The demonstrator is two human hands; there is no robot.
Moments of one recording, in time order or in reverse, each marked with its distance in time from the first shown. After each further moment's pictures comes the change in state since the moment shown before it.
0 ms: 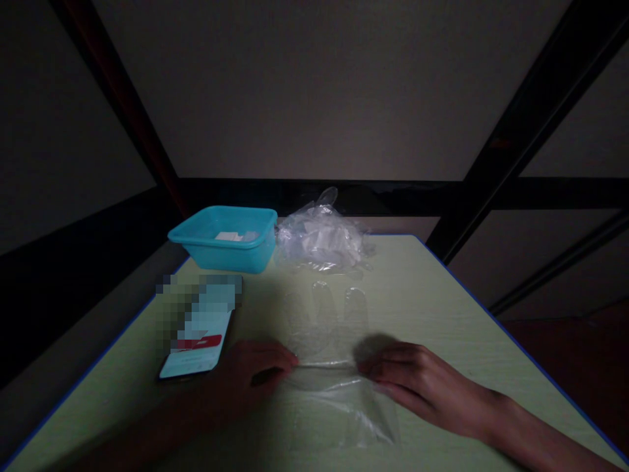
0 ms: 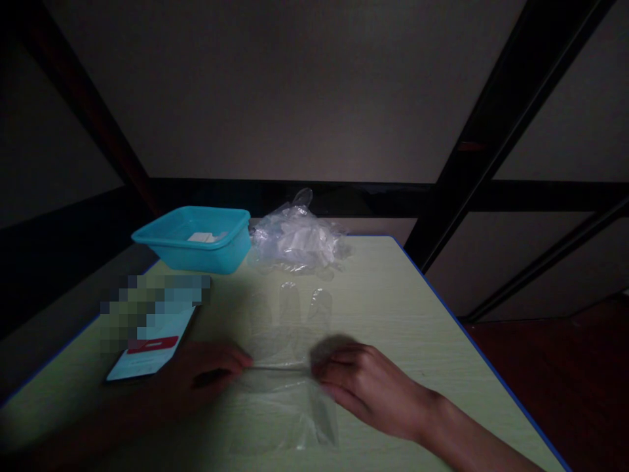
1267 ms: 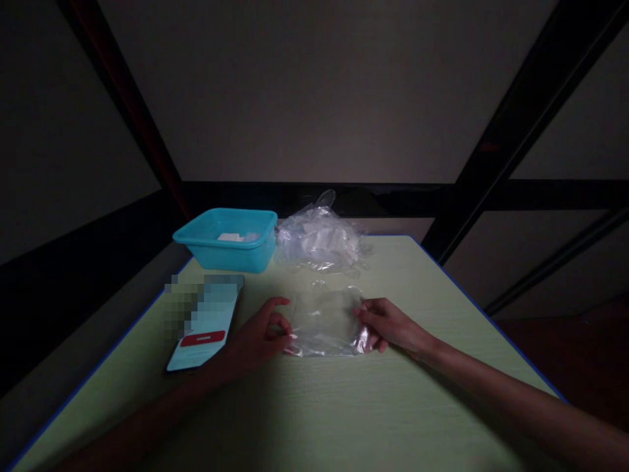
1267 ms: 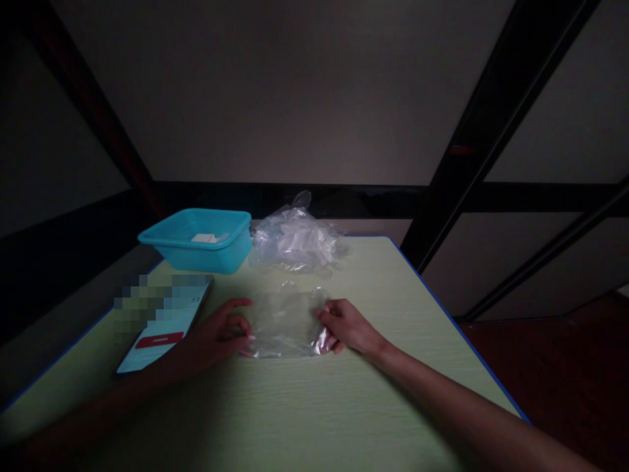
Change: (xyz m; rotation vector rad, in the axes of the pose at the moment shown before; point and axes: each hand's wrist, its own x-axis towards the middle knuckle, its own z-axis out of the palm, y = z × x) left_hand 0.026 -0.005 0.003 -0.666 0.102 -0.575; right_hand 0.047 0.028 0.004 0.871 0.184 0.778
